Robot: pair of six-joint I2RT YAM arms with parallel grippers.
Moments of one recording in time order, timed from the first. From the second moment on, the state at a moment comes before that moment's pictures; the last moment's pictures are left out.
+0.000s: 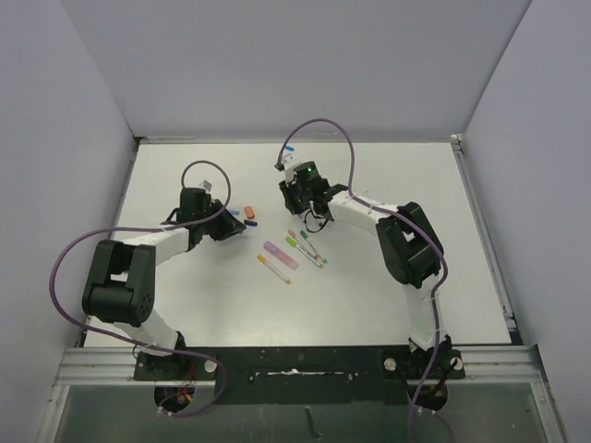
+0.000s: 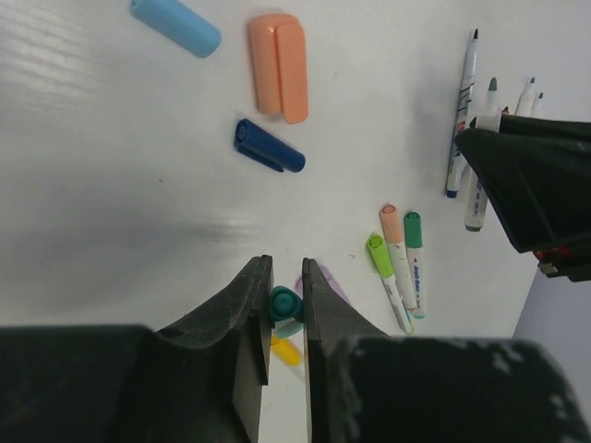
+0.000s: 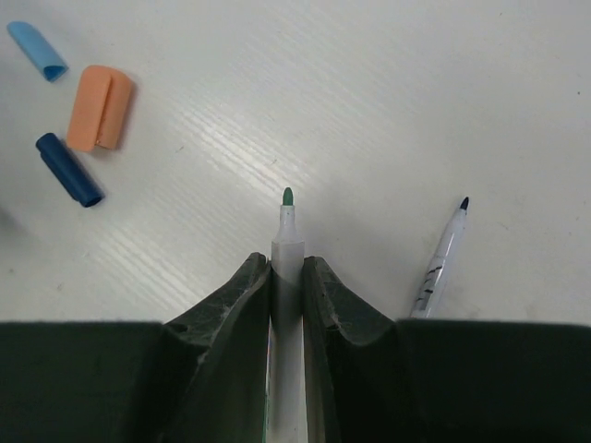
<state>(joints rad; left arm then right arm) -0.17 1.63 0.81 0.06 0.34 -0.80 0.62 2.08 1.51 -0.13 -0.05 -0.01</state>
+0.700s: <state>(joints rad) -0.12 1.63 0.75 0.04 0.33 -0.76 0.62 2.27 1.63 -0.07 0.01 -0.07</state>
